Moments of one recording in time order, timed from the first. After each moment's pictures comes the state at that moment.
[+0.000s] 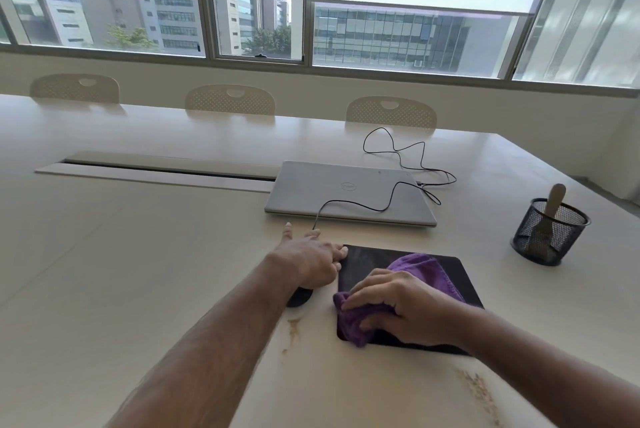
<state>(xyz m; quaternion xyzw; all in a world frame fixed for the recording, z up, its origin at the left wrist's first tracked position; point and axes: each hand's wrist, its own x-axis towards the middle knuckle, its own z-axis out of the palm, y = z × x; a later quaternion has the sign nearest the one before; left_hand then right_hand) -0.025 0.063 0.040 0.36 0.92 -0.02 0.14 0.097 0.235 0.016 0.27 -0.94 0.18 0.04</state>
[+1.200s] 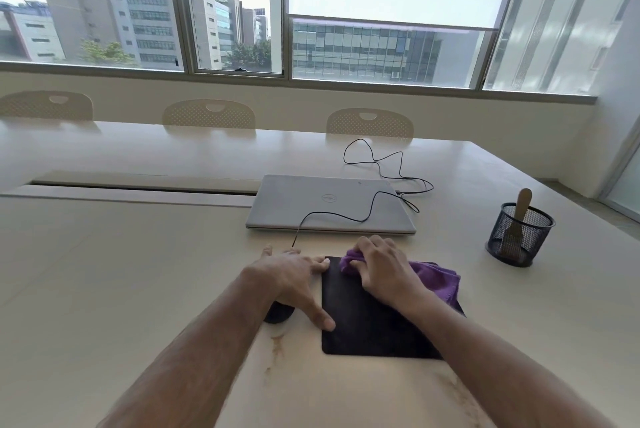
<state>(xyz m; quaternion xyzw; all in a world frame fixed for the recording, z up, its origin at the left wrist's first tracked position) -0.025 0.056 0.049 0.37 0.91 -0.02 0.20 0.039 0.248 0.003 -0.07 -0.97 0.14 0.17</state>
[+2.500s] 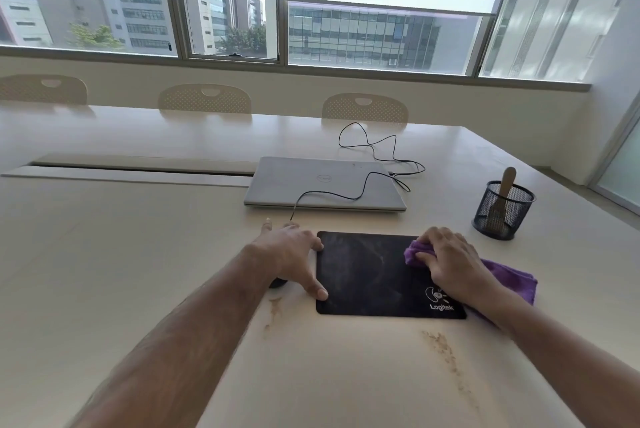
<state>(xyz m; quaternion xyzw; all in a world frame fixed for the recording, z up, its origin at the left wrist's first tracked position) -0.007 0.052 0.046 0.37 0.92 0.00 0.14 0.139 0.315 0.014 -0.16 -0.96 0.14 0.16</state>
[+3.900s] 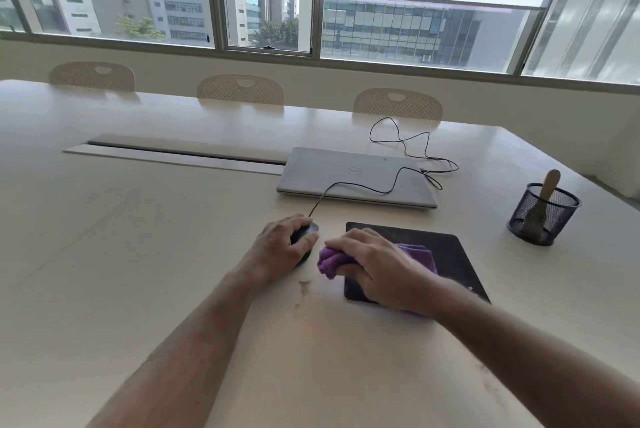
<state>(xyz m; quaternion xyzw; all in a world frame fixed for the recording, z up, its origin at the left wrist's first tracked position) -0.011 -0.011 -0.006 0.27 0.88 0.39 -0.01 0.108 0.177 0.037 0.21 -0.96 0.18 0.11</state>
